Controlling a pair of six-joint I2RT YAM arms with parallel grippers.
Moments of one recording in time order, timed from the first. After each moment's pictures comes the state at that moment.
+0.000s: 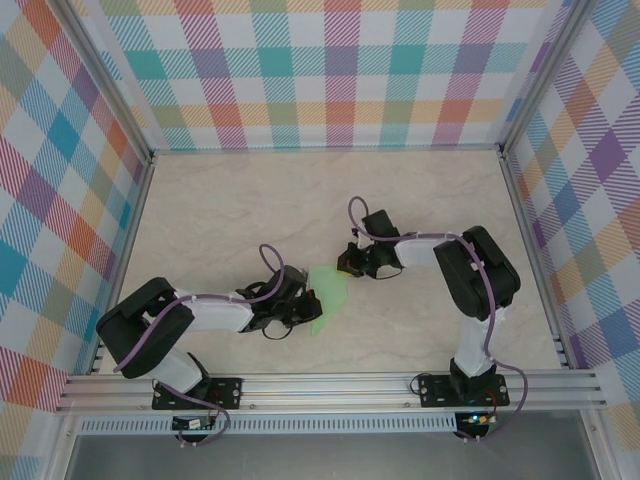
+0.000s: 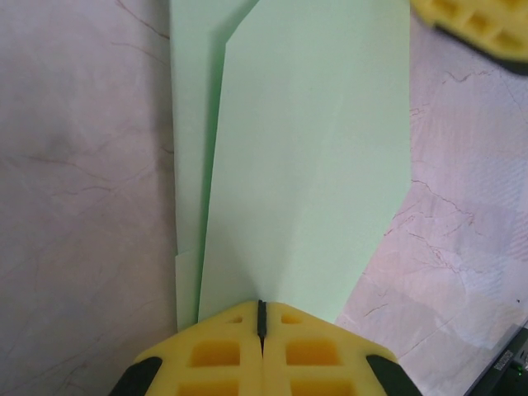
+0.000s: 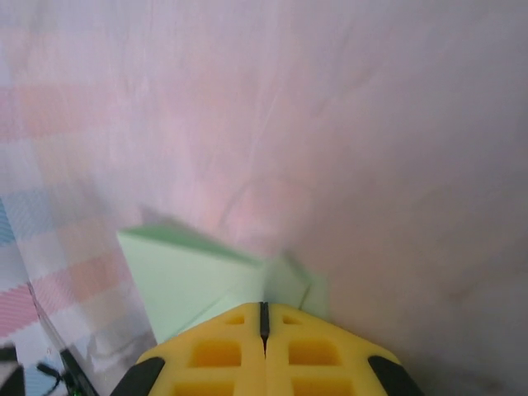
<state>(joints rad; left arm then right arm) -0.84 1.52 0.51 0.13 0.21 -1.05 0.50 1.90 0.96 -0.07 -0.56 0.76</state>
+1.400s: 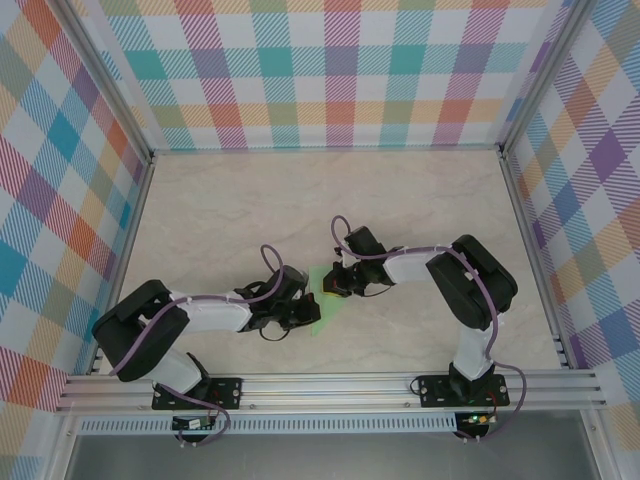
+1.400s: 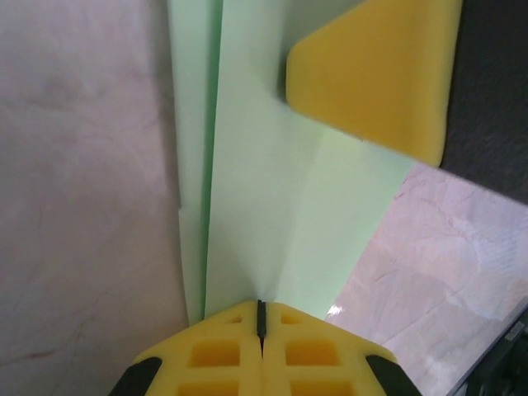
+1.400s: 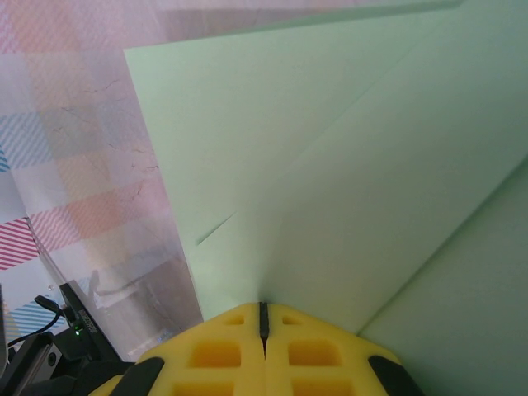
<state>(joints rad) -0.84 1.49 0.52 0.05 0.27 -1.01 0.67 1.86 0.88 -0.04 -0.59 0.82</state>
